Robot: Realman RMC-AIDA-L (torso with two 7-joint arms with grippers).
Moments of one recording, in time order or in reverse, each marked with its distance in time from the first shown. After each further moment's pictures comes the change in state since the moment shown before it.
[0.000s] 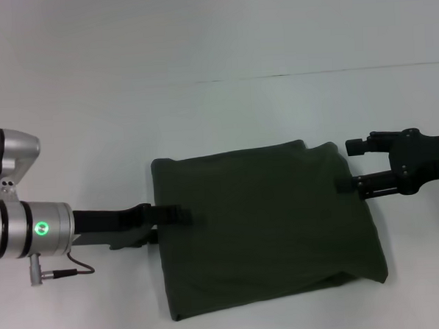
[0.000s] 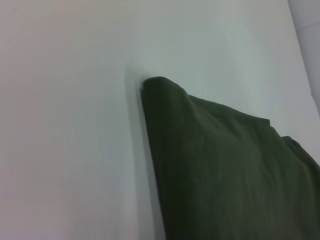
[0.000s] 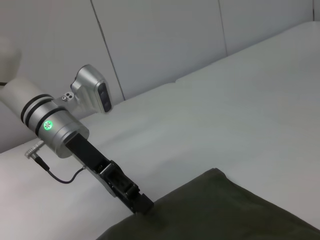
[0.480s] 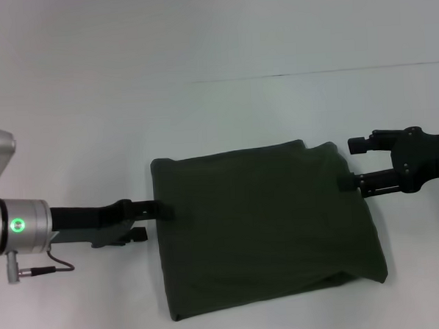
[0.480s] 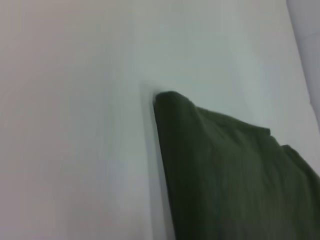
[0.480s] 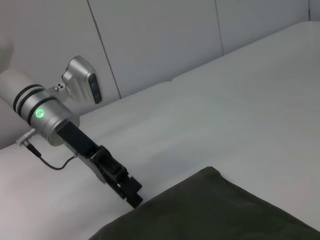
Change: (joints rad) left arm 0.014 0.044 -0.026 0.000 0.002 0.045 -0.009; right arm 0.000 -0.005 -0.002 -0.001 0.000 0.006 0.000
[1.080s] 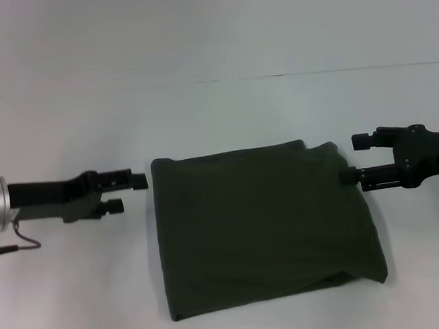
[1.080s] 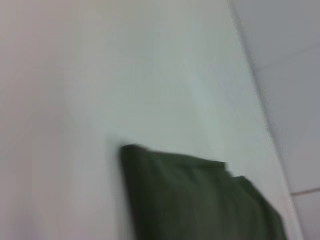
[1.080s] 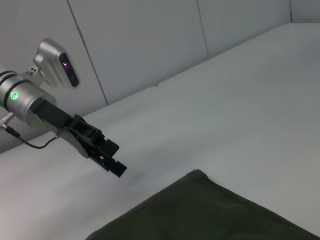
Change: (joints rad) left arm 0.028 0.068 -0.048 0.044 -0.069 0.117 0.022; right arm -0.008 0.005 0.008 0.001 0.010 0.029 0.017
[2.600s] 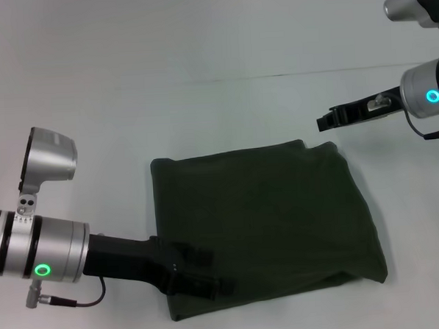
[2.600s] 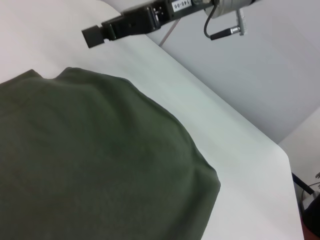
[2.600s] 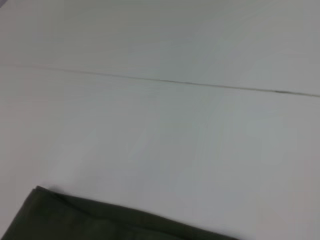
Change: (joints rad) left arm 0.013 -0.144 0.233 0.123 -0.022 0.177 0.610; right arm 0.313 0.050 -0.116 0.087 -0.424 0.509 0.818
